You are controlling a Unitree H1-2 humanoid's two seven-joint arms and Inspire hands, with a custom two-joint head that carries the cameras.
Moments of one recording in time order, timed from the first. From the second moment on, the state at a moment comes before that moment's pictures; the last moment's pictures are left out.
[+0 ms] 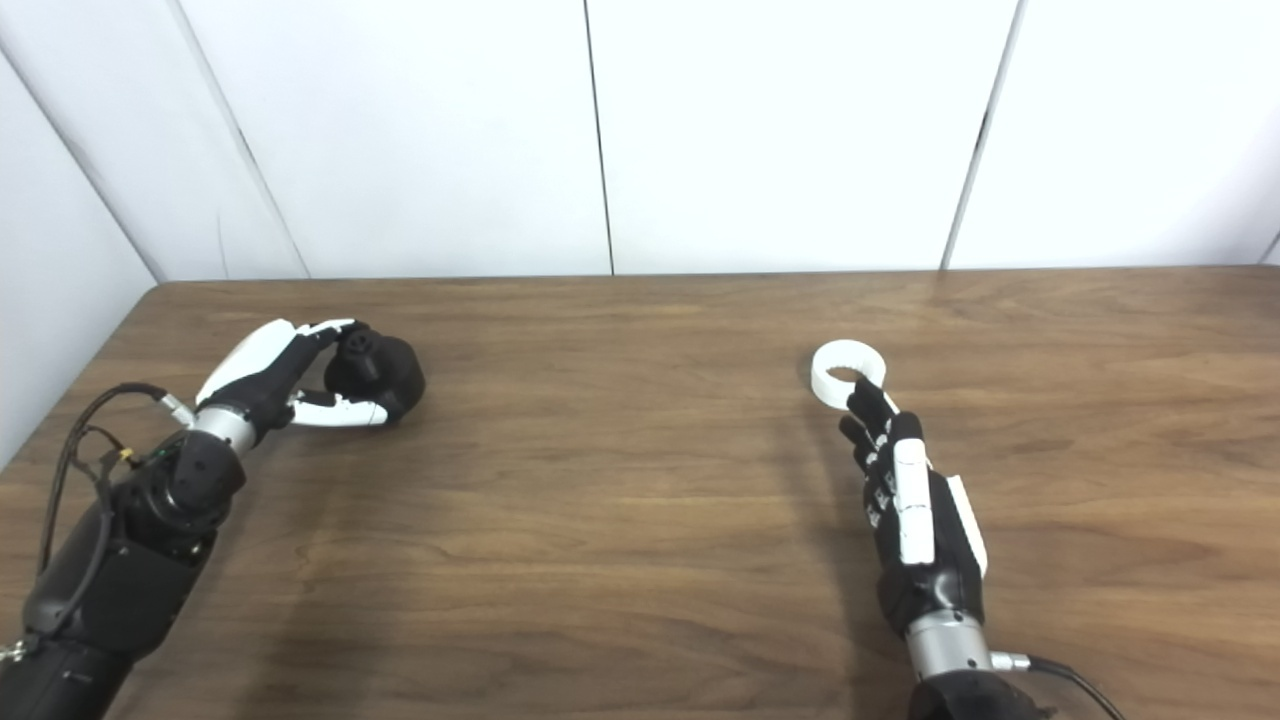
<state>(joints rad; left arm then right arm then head) -0.43 0.54 -0.15 0.24 0.53 0.26 -0.20 0.03 0.02 -0.03 -0.28 0.13 0.21 -0.01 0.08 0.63</state>
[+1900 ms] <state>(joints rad) -0.43 0.53 -0.18 0.25 0.55 0.29 -0.19 0.04 0.01 -0.05 -0.31 0.17 0.21 0.02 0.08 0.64</state>
